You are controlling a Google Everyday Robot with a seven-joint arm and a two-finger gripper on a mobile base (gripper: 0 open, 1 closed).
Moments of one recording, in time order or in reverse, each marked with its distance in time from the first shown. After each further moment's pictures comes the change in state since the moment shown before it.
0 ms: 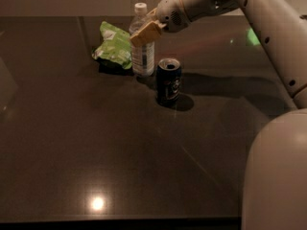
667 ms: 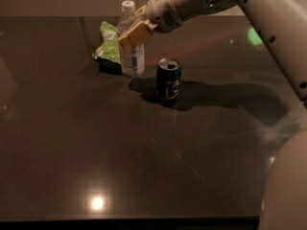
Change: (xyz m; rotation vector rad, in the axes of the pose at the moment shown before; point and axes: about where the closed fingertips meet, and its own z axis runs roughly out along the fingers) arm -0.026 0.041 0.003 -0.034 -0.025 -0.079
